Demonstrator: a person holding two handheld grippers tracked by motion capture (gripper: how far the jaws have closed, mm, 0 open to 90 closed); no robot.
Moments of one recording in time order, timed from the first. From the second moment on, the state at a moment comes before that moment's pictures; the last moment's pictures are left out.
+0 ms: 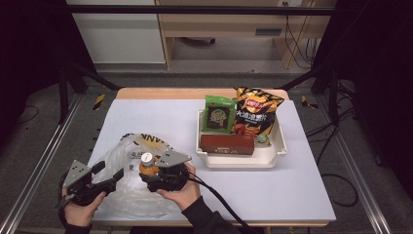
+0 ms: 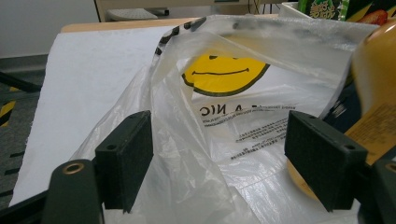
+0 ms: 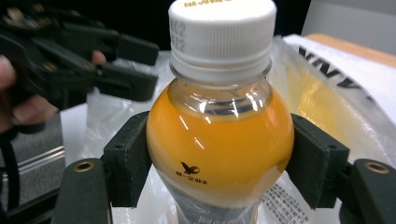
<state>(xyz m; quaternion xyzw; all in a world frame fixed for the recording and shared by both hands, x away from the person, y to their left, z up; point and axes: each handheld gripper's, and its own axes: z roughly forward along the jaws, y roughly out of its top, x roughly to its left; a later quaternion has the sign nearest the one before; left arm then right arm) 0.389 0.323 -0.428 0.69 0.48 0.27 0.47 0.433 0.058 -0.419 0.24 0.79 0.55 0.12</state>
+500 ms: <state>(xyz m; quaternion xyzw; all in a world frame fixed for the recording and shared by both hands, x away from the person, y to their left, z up) 0.389 0.319 -0.430 0.70 0.48 0.27 0.46 0.418 0.047 -0.362 0.22 0.77 0.59 0.13</state>
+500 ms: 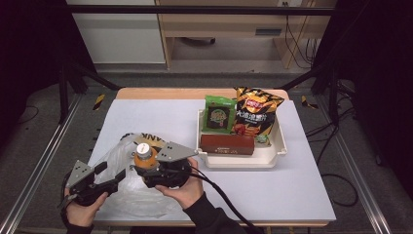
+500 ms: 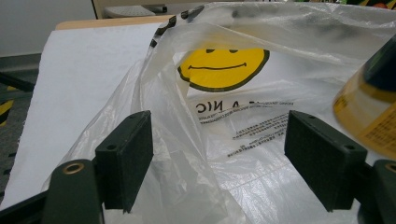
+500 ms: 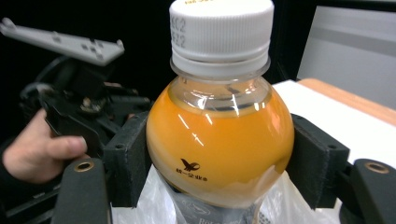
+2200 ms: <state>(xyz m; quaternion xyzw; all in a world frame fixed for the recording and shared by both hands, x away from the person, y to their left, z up) 0.382 0.312 -0.422 0.69 0.46 0.28 0.48 0.447 -0.113 -0.324 0.35 0.71 0.56 0.25</state>
